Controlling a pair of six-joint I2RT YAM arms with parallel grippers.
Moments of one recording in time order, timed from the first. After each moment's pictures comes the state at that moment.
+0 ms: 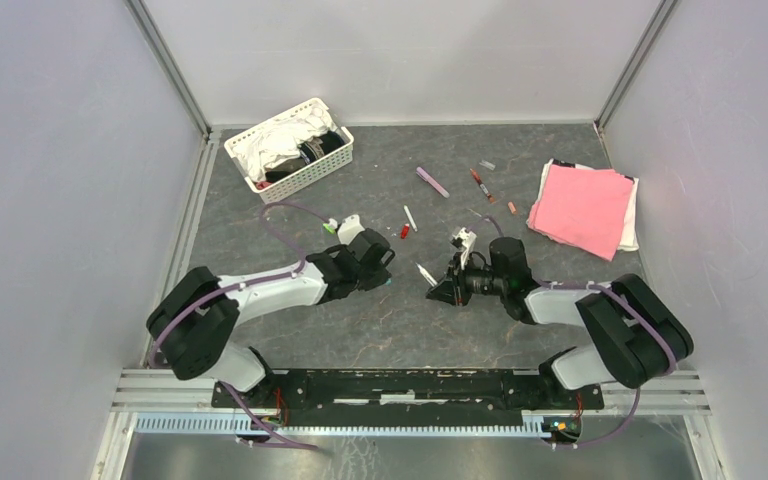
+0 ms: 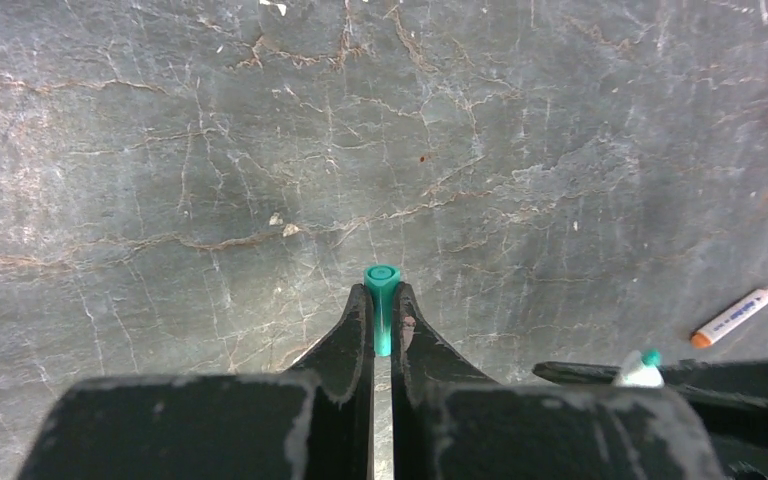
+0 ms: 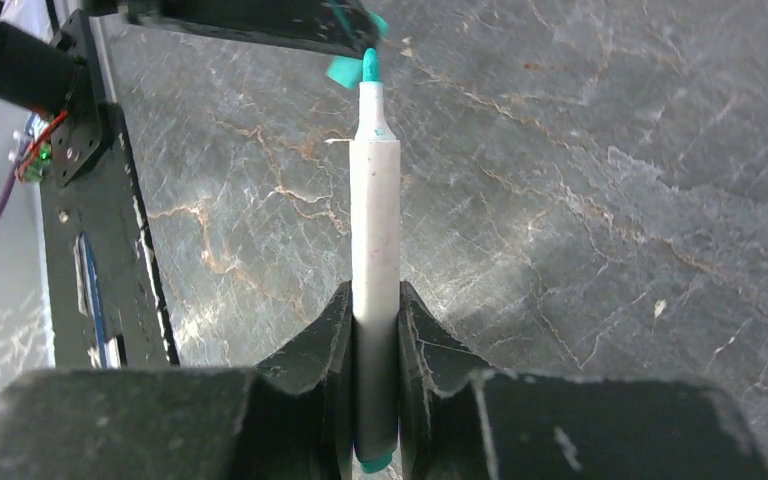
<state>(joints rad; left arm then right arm) -0.85 1.50 0.80 -0.21 -0.29 -1.09 0.47 1.42 0.33 0.59 -0.76 0.14</state>
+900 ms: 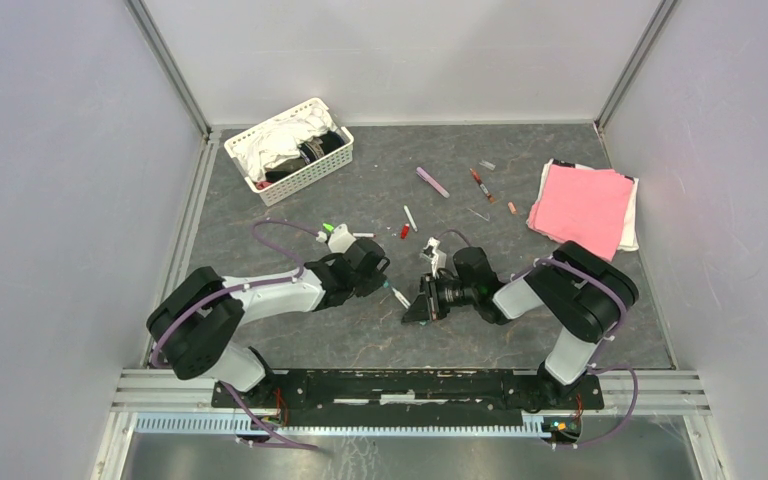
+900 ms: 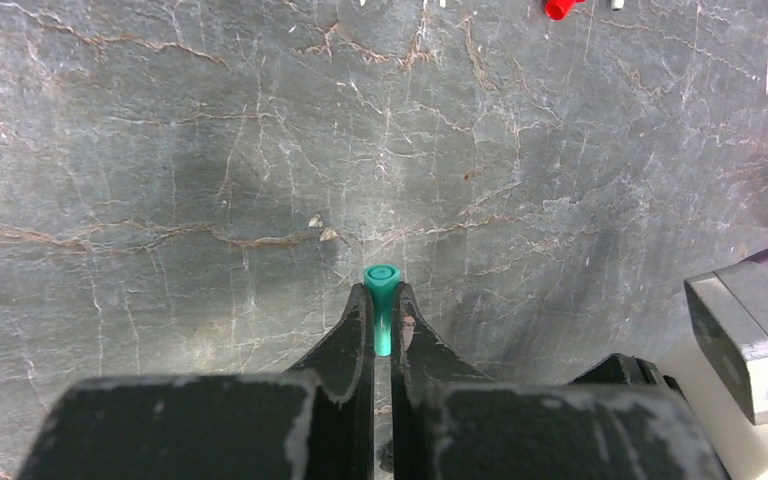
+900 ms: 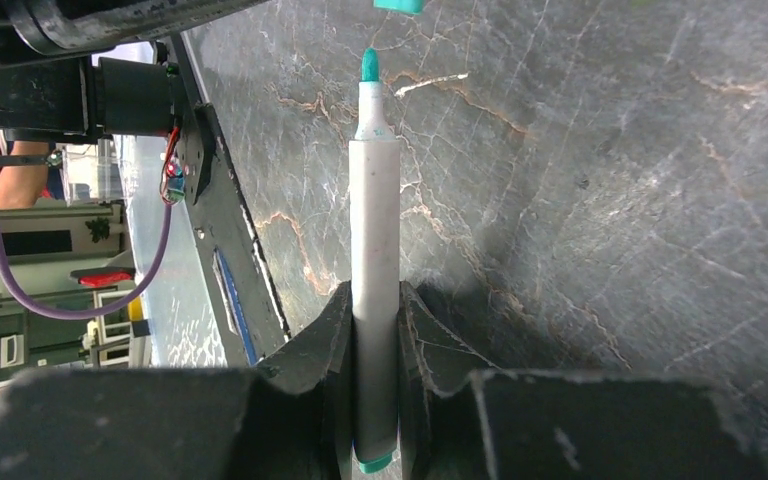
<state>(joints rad) -0.85 1.49 0.70 -0.10 -0.32 -1.25 0.67 1.73 0.41 0.72 -0.74 0.63</state>
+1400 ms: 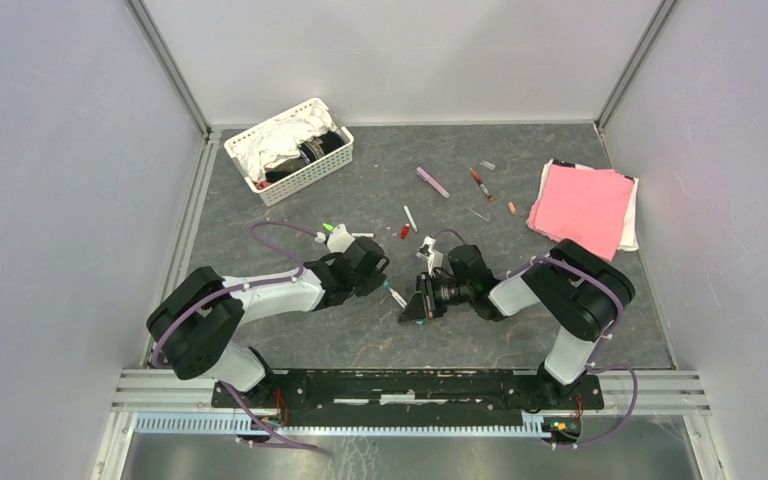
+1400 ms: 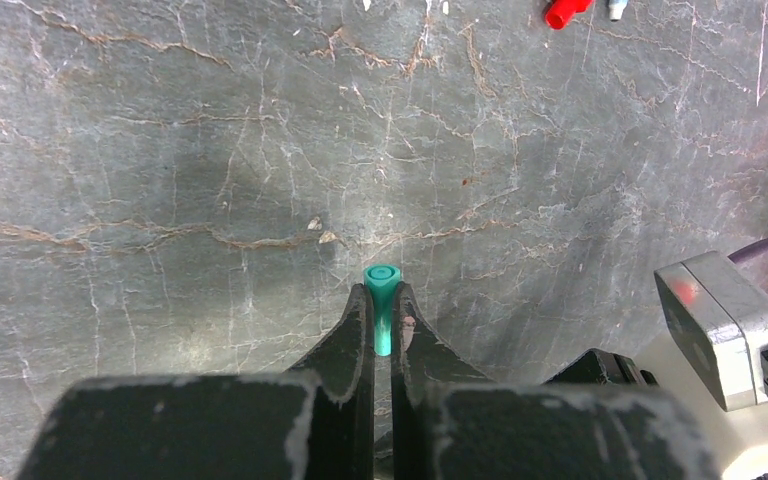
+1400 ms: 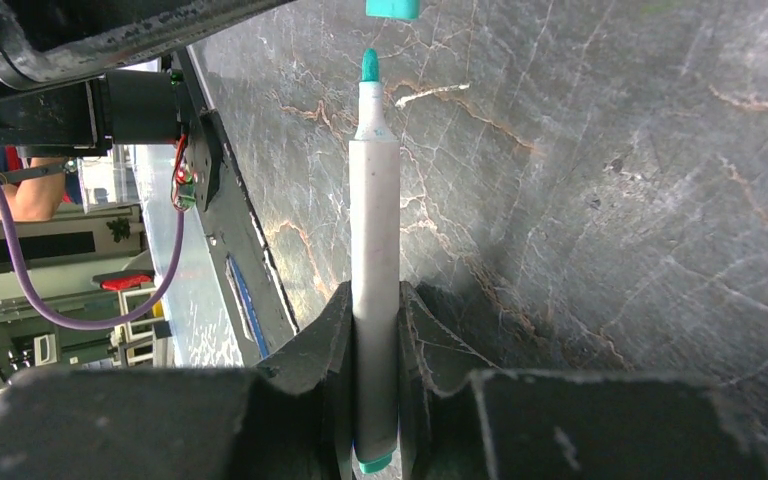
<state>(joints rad) -0.84 1.49 0.70 -0.10 -0.32 -1.28 0.69 1.75 0.45 0.67 -0.74 0.68</state>
